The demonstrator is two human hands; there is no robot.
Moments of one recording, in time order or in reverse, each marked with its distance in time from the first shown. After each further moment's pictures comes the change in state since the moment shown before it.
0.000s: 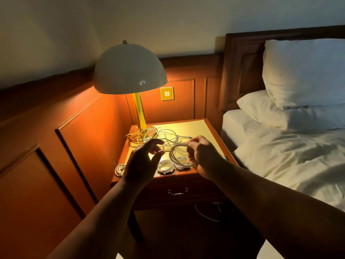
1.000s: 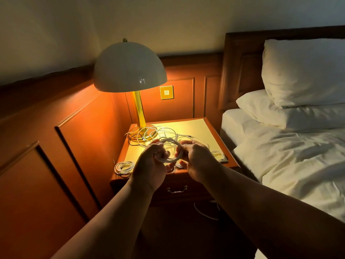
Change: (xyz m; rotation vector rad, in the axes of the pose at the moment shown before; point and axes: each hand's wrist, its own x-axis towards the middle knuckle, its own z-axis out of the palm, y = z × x) left_hand -0.006 0.030 0.011 -1.475 -0.143 -0.772; right_hand -0.017 0.003 0.020 0.206 0.019 0.133
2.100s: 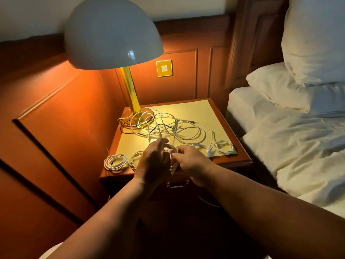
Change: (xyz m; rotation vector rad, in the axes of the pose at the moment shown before) left_hand 0.091 -0.052 -0.059 1.529 0.035 0.606; right_hand 0.088 0.051 -0.013 -0.452 -0.212 0.116
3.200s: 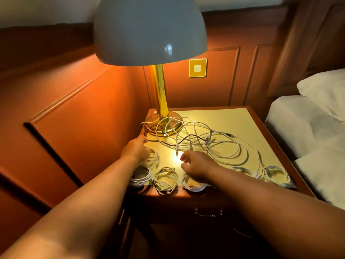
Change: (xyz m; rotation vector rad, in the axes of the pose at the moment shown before) left_hand 0.093 -0.196 -0.036 0.290 -0.251 -0.656; right_hand 0.148 -0.005 0.036 -0.839 -0.027 -0.202
